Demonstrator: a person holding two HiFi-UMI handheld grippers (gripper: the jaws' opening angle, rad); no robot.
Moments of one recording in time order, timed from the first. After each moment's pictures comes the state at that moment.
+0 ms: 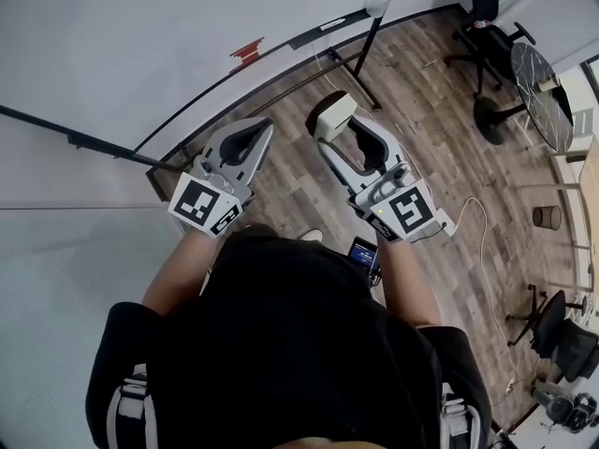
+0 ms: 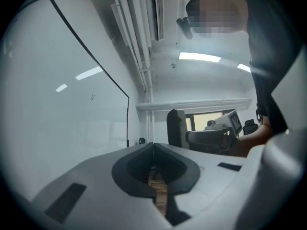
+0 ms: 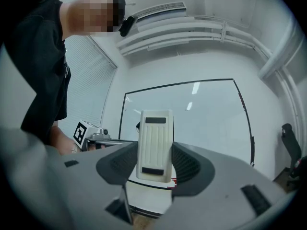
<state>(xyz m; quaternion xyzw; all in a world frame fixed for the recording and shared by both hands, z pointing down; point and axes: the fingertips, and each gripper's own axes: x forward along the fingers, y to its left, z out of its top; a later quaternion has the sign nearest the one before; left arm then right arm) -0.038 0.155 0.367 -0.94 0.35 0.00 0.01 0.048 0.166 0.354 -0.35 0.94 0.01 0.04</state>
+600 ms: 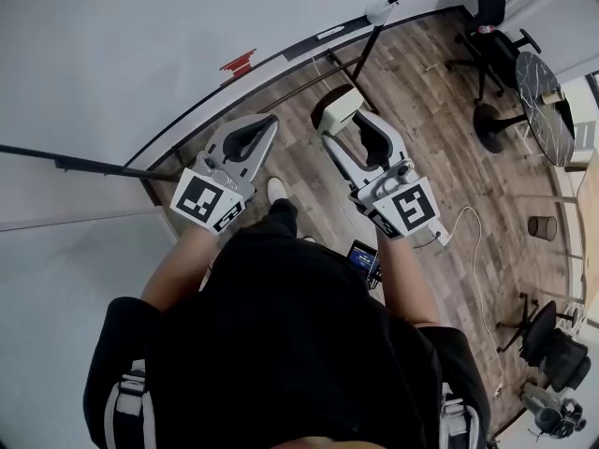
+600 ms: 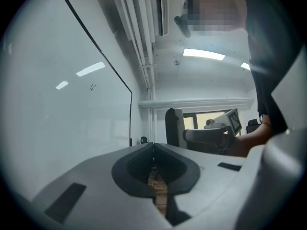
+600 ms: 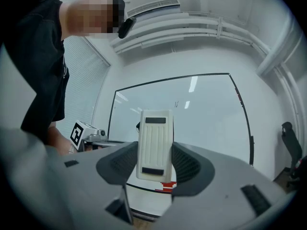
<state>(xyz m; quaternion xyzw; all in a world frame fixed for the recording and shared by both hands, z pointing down) -0.012 0.034 0.383 -0.94 0.34 0.00 0.00 0.075 0.039 0.369 -0.36 0.93 0.00 0.04</state>
